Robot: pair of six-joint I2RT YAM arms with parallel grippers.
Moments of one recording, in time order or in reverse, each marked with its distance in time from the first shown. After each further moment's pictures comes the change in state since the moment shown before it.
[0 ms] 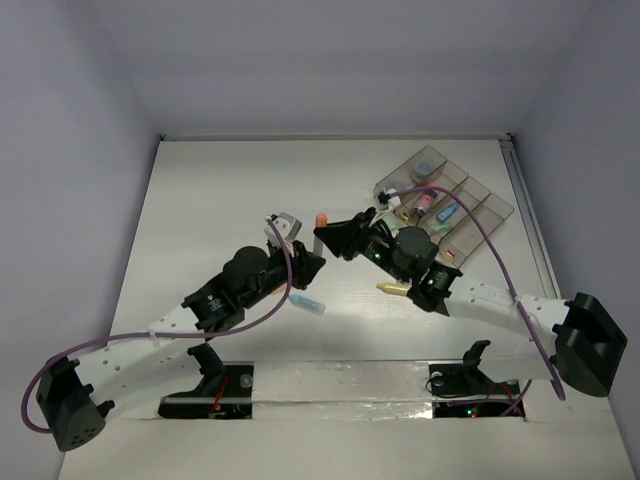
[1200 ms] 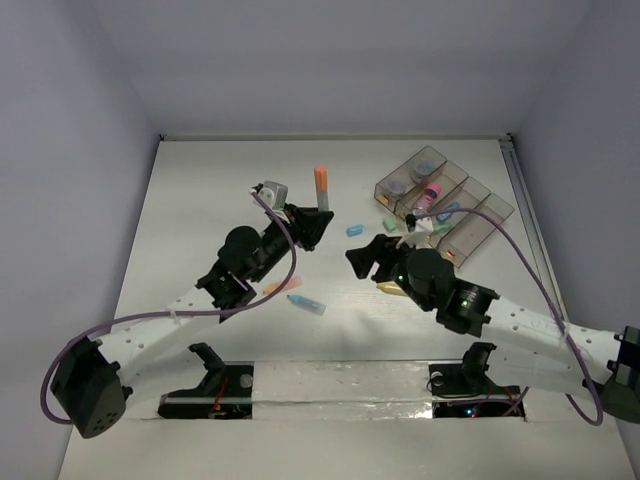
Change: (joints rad) left arm 0.105 0.167 0.062 0.422 0.031 -0.041; right arm 0.090 -0.269 -0.063 -0.501 0.410 0.082
